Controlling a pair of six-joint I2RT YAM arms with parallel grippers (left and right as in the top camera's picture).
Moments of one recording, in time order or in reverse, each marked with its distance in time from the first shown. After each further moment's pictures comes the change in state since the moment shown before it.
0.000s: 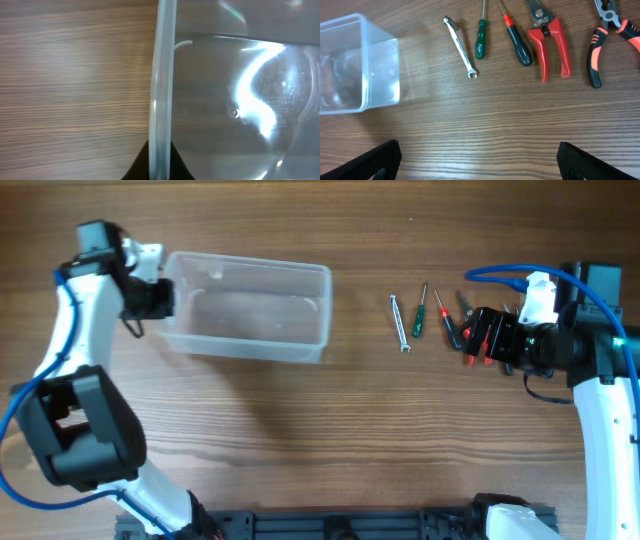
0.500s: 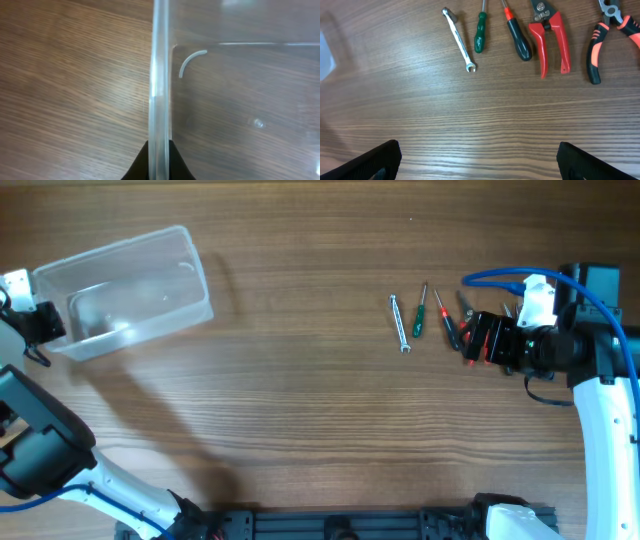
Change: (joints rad) left arm 0.489 0.132 -0.003 0.378 -0.014 0.133; right arm 0.000 0.000 0.000 -0.027 0.000 -0.034
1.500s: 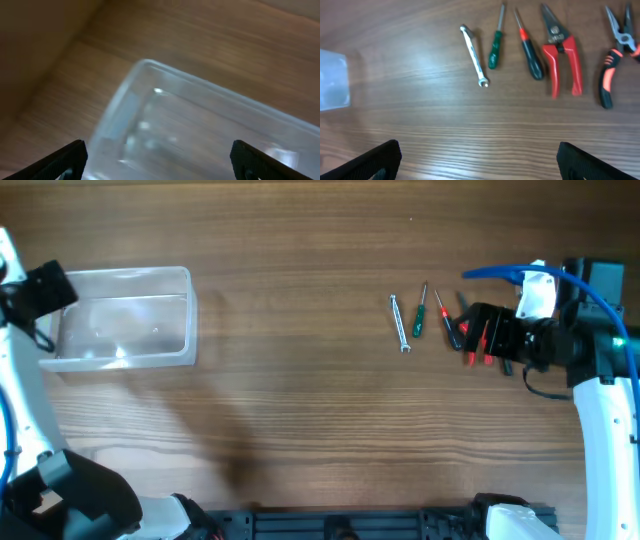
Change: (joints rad) left arm -0.128 -0.402 -0.008 -0.164 -0.171 -0.220; right arm 0.000 0.000 0.000 0.071 -0.046 -0.027
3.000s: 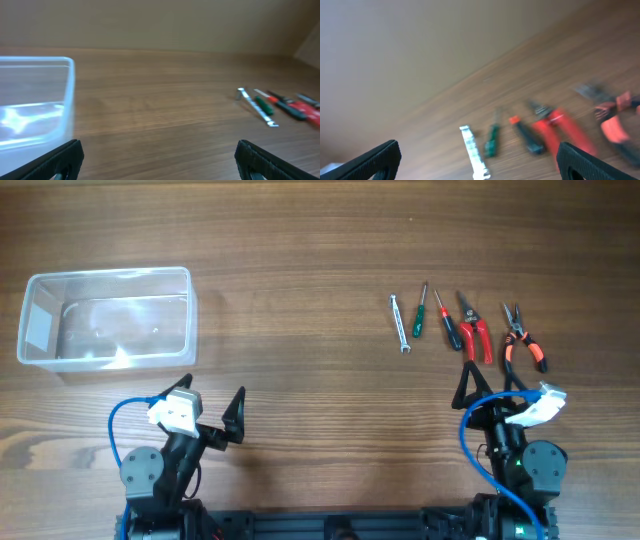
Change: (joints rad) left arm -0.499 -1.589 -1.342 0.378 0.412 -0.236; right arm 0.002 -1.216 -1.229 1.011 0.151 0.483
